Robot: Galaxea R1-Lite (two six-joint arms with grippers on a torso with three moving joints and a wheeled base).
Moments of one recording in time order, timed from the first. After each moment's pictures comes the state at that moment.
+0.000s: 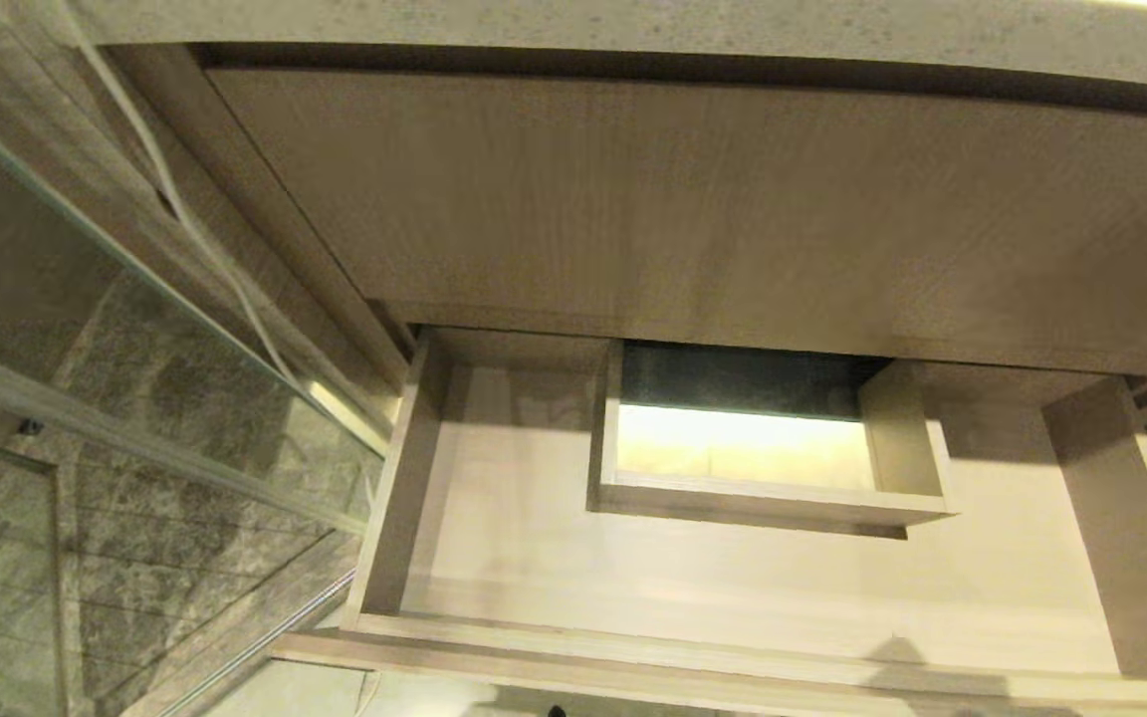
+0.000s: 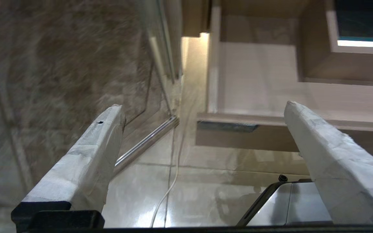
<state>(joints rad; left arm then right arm) 0.00 0.00 0.00 0.00 0.00 0.00 -0.07 0.76 -0.88 0.74 -0.06 -0.55</state>
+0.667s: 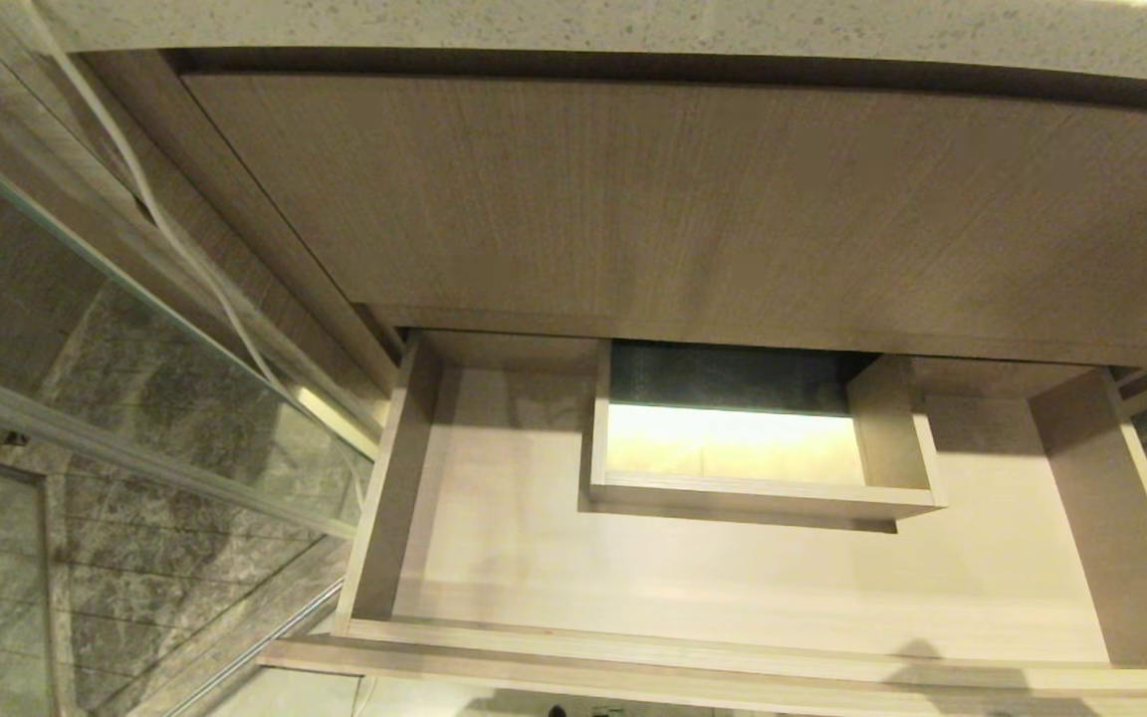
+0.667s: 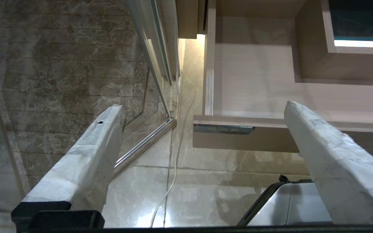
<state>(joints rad) 0.00 0.00 0.00 0.00 0.00 0.00 -0.08 0.78 -0.87 0.75 -0.20 -0.54</state>
